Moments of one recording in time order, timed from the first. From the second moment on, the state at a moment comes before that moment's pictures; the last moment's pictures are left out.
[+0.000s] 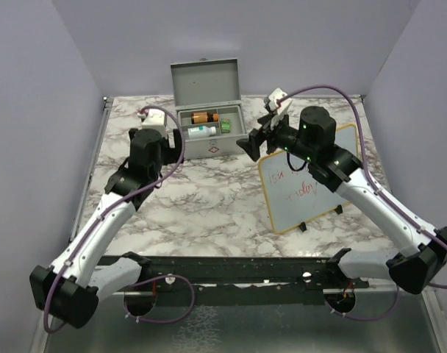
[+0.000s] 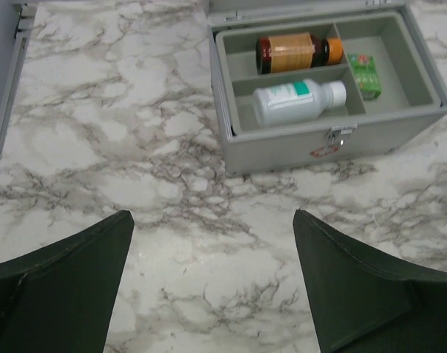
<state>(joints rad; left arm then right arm) -0.43 0.95 0.90 -0.34 -0.38 -0.16 0.65 1.31 1.34 -0.20 -0.18 -0.13</state>
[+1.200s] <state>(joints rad) 0.13 2.18 1.83 0.27 0.54 -0.52 0.65 1.21 1.25 -0.26 -0.33 0.10</state>
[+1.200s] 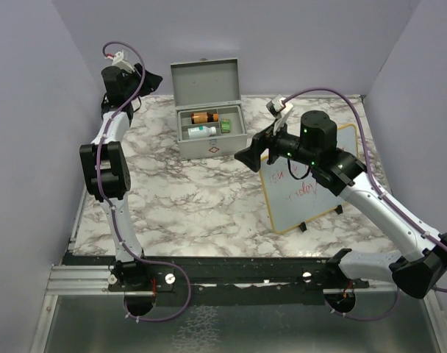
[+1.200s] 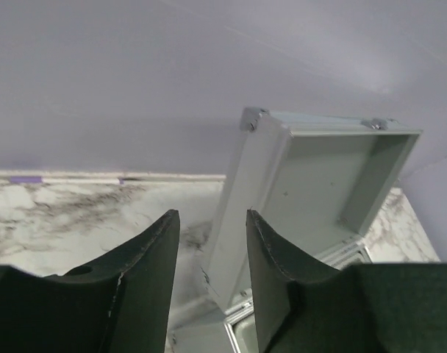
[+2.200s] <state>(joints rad) 0.08 2.57 2.24 0.31 0.65 -0.65 0.65 1.33 1.38 -0.36 -0.38 0.20</state>
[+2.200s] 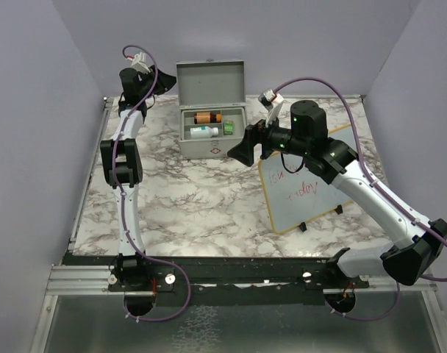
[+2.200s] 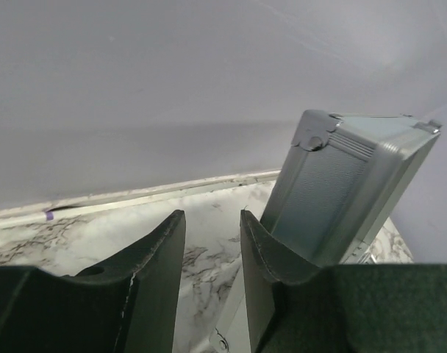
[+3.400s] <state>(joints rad) 0.08 2.55 2.17 0.61 0.92 -0.88 0.57 1.58 1.61 -0.35 -0.07 0.25</state>
